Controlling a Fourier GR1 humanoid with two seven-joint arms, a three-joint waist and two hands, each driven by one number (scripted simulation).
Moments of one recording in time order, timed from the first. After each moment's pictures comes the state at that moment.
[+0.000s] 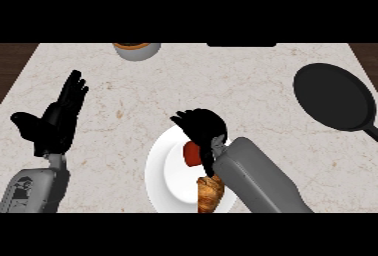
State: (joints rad) left arm -0.24 0.22 0.06 -1.46 0.05 0.10 0.08; right arm -0.67 0.00 0.52 -1.16 0.84 0.58 0.33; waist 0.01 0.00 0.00
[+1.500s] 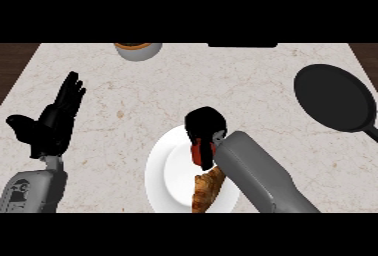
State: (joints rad) left arm -0.22 0.21 0.10 -1.47 0.02 0.05 0.07; right arm -0.74 0.00 0.55 -0.89 0.84 0.39 0.25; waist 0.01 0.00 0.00
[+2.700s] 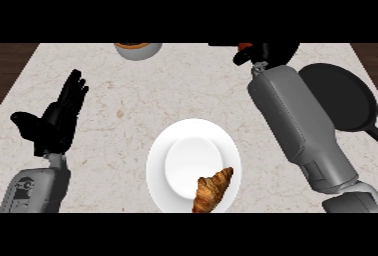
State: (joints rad) left arm -0.24 0.19 0.09 -1.47 0.01 0.06 0.09; right arm -1.05 -0.13 0.10 -0.77 1.15 -0.40 0.99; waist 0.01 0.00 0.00
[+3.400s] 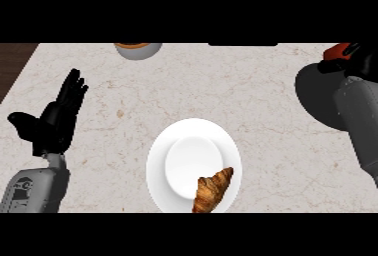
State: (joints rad) left arm -0.24 0.19 0.10 -1.48 0.01 0.06 0.09; right arm -0.86 -0.43 -0.14 -0.67 1.00 -0.61 0.69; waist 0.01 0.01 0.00
